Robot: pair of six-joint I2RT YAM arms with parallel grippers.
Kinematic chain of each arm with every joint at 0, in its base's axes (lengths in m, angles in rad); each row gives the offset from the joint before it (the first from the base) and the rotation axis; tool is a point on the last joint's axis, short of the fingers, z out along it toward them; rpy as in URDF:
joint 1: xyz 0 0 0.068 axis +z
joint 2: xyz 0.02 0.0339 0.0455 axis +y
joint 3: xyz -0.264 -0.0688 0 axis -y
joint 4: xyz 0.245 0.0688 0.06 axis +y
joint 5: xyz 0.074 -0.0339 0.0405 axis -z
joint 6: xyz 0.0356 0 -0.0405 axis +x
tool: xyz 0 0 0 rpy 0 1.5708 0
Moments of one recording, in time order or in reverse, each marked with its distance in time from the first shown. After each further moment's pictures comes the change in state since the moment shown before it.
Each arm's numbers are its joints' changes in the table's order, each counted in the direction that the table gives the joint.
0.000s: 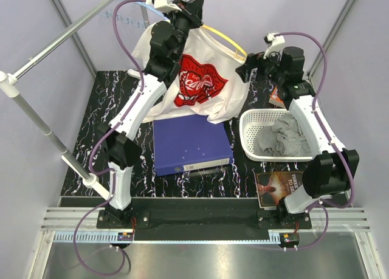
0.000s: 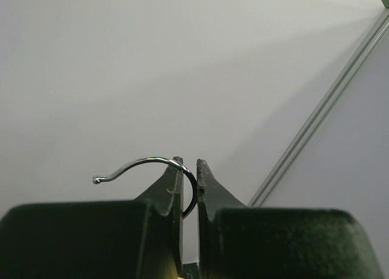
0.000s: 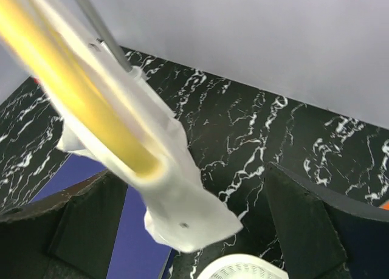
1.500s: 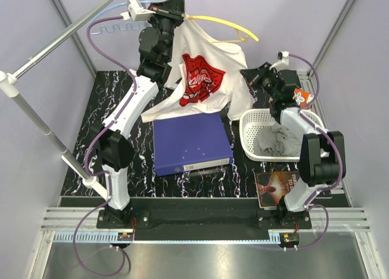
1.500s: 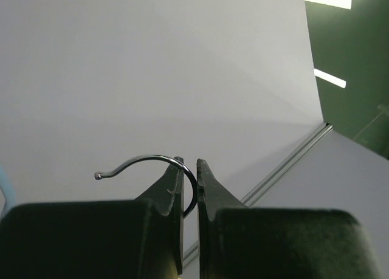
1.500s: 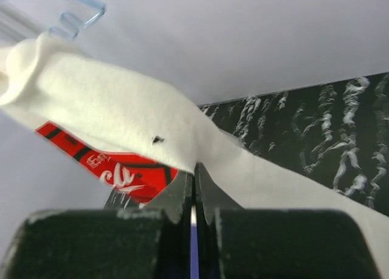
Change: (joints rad) left arm 0.067 -0.050 -0.147 -0.207 -0.111 -0.384; right arm -0.058 0.076 -0.421 -0.735 0.060 0.681
